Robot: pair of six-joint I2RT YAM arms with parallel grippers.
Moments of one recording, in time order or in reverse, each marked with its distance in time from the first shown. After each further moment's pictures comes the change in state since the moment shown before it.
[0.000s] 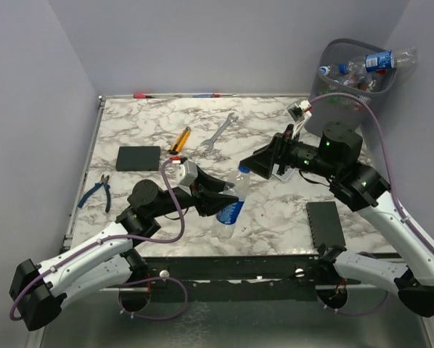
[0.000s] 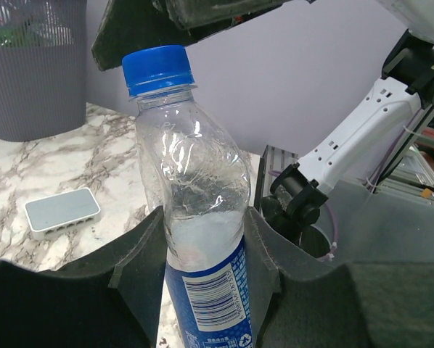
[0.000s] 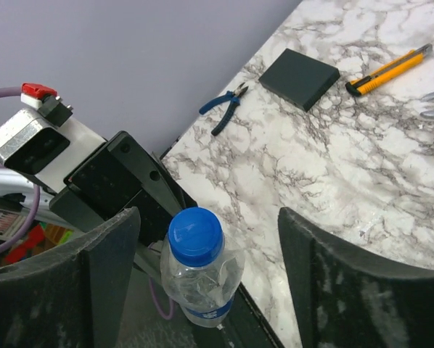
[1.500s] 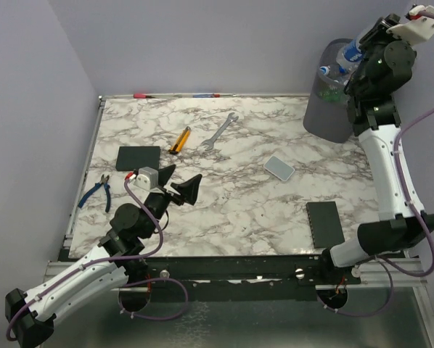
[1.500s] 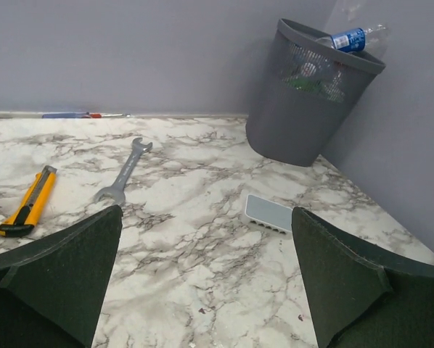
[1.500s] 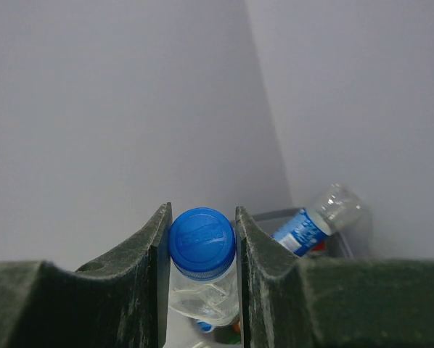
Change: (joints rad) left arm -0.004 -0.344 -0.212 -0.143 -0.816 0.105; right arm -0.451 0.447 0.601 0.528 1.059 -0.530
